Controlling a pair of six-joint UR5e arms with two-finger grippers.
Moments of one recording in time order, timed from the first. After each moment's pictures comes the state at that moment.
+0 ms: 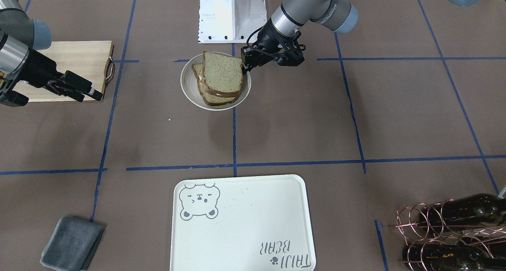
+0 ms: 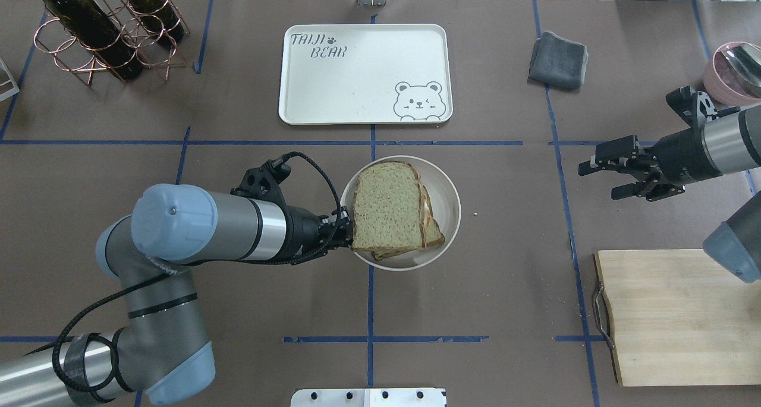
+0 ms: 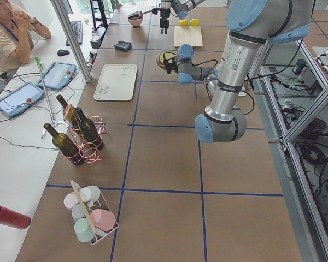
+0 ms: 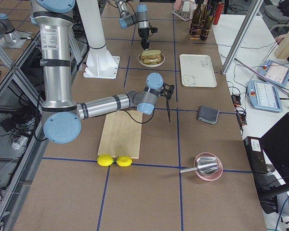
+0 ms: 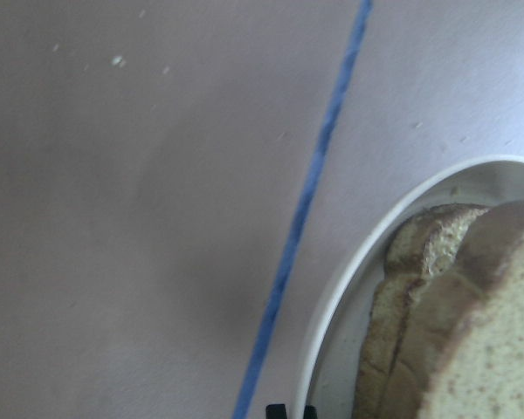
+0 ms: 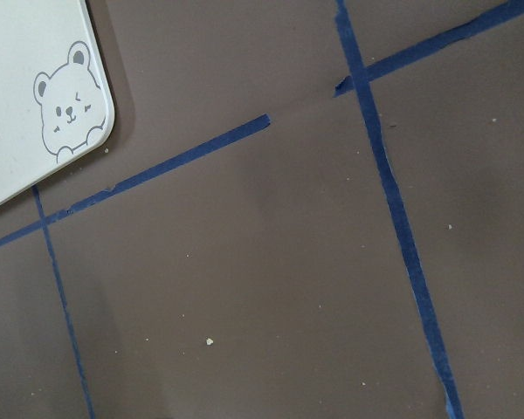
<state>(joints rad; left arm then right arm) -0.45 -2.05 -1.81 -2.22 -1.81 -1.94 0.95 -1.56 1.73 -0.57 2.40 1.53</state>
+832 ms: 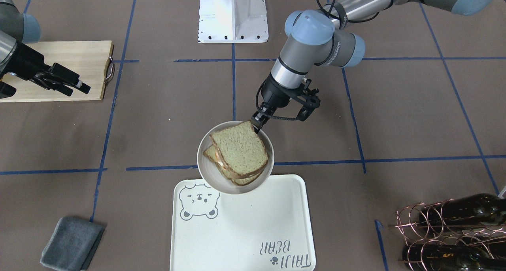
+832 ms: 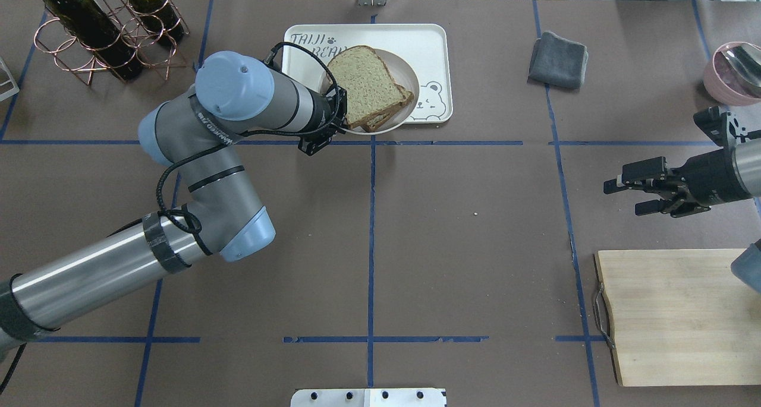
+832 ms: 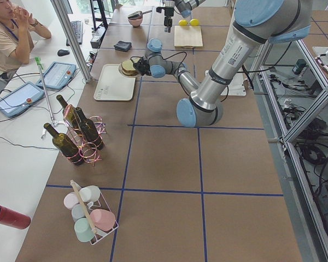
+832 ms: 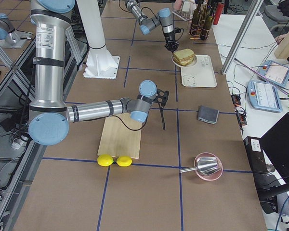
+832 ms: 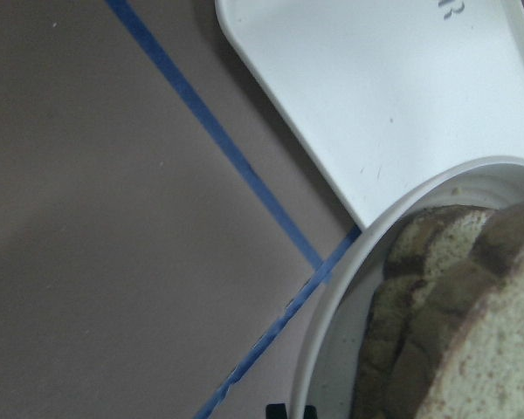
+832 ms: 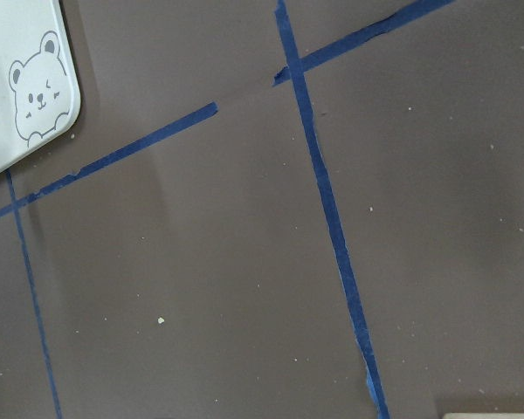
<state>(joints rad) -0.66 -2.34 -1.39 -2.13 -1.81 -2.20 0.95 -1.65 1.73 -0.47 2.39 1.51</state>
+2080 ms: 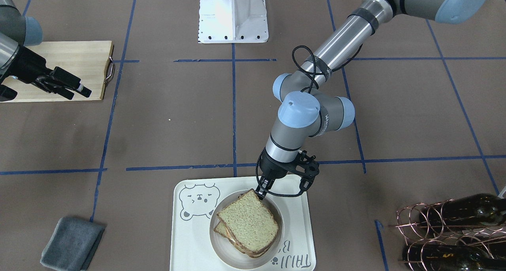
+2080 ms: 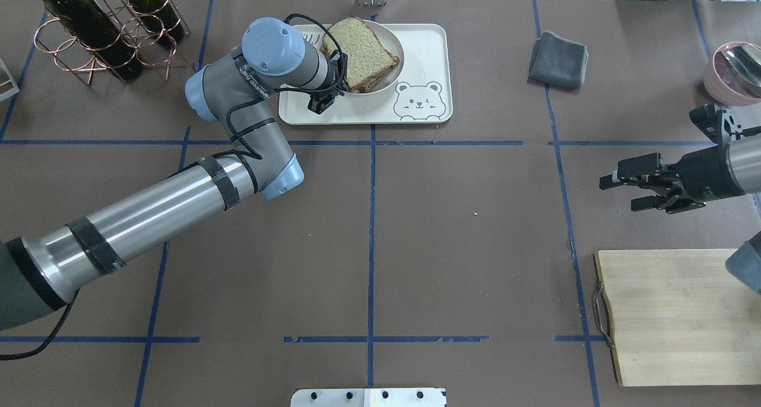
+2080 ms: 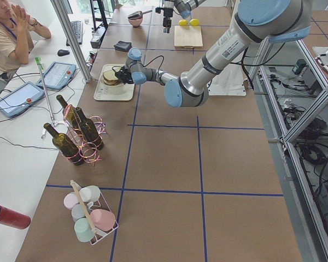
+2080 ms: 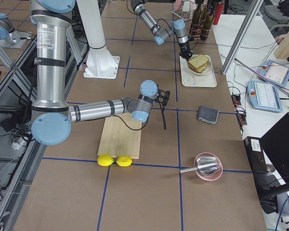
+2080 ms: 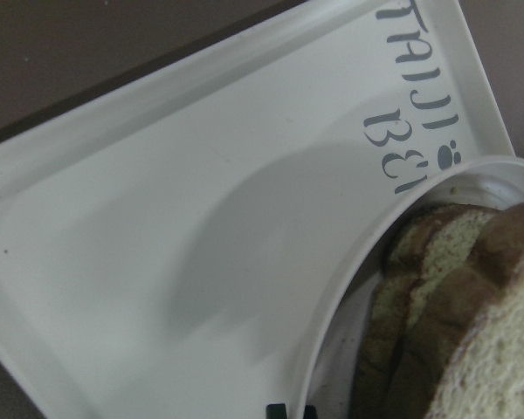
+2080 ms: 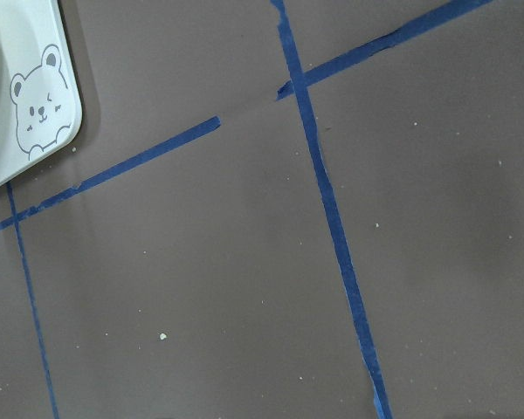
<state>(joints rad) -0.72 -2.54 -0.89 -2.36 -1.80 -2.20 0.95 -1.63 1.72 -0.47 2.37 1.52</state>
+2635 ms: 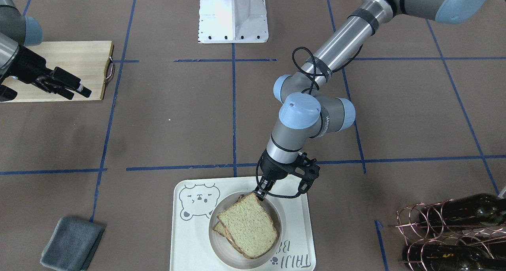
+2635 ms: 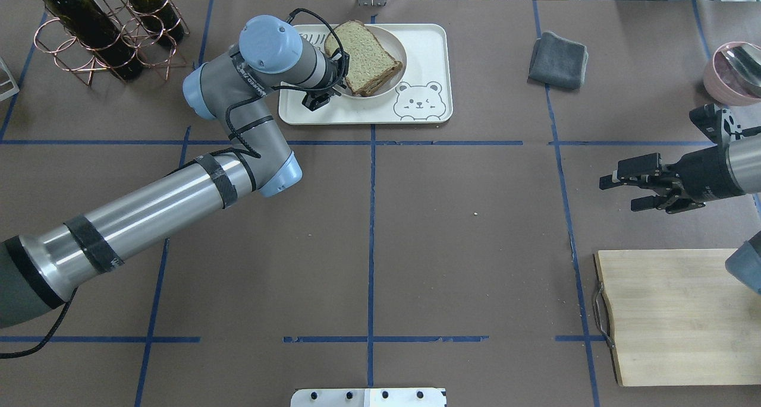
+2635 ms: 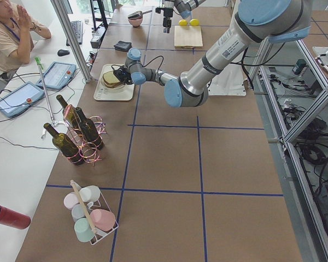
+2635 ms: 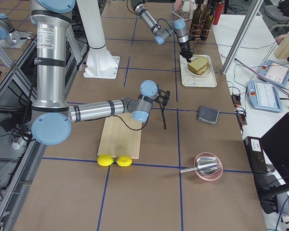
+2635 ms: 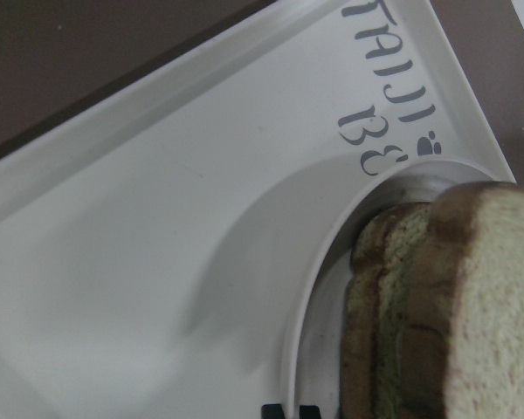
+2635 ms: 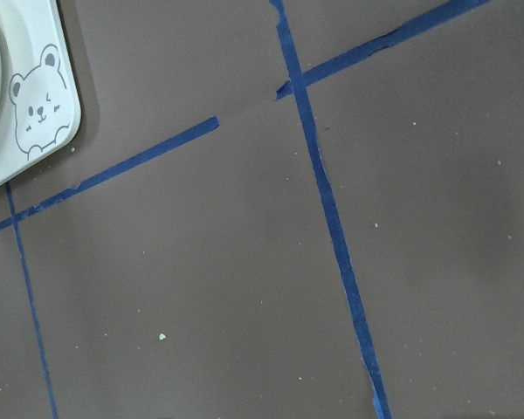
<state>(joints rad) -0.73 -2.53 -0.93 -2.35 -1.80 -2.03 0.95 -1.63 1.72 -0.47 2.37 1.52</state>
